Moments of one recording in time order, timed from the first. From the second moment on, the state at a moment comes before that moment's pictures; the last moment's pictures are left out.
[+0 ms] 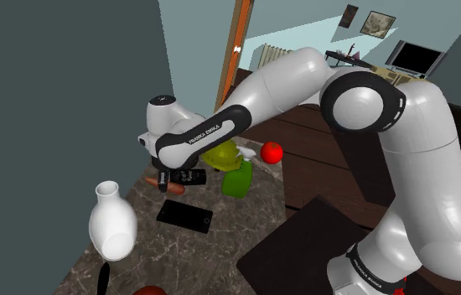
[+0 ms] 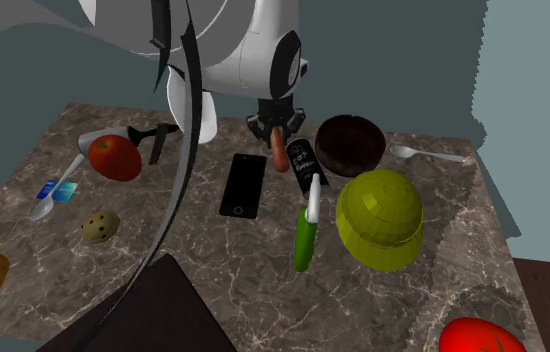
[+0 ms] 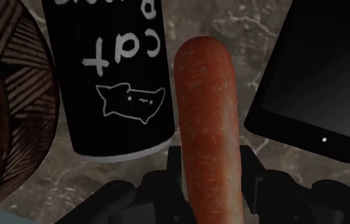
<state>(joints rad) 0.37 0.76 0.13 -1.64 -0.18 2.36 -0.44</state>
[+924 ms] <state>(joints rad) 0.36 0.64 0.15 -1.64 -0.16 2.24 -0.46</state>
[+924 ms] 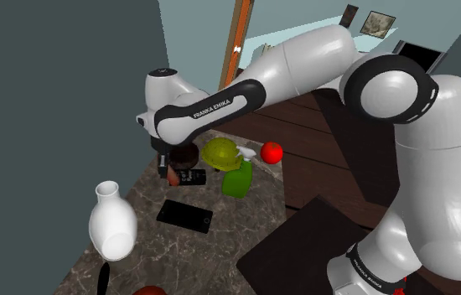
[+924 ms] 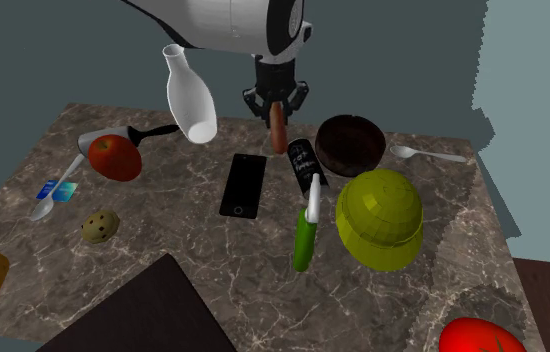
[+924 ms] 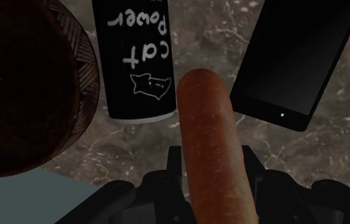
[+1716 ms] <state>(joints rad) 0.31 0.60 0.14 -1.57 -0.14 2.14 -0.53</state>
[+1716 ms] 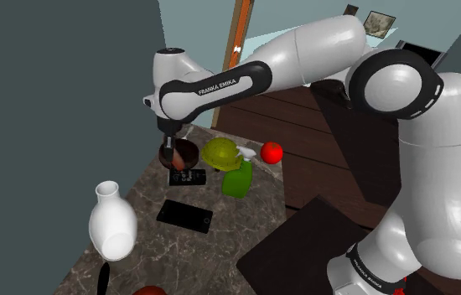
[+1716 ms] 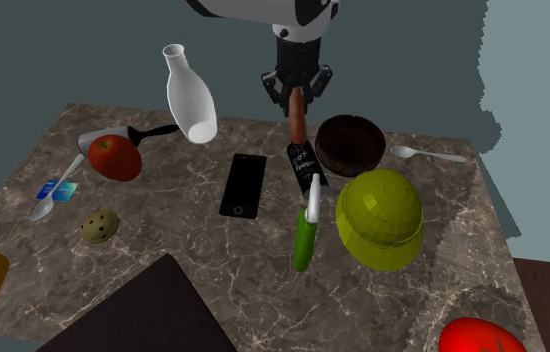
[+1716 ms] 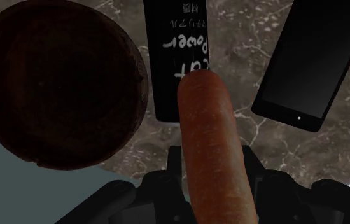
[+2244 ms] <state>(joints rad) 0.22 0.75 0.11 -1.32 -0.13 2.04 -0.67</state>
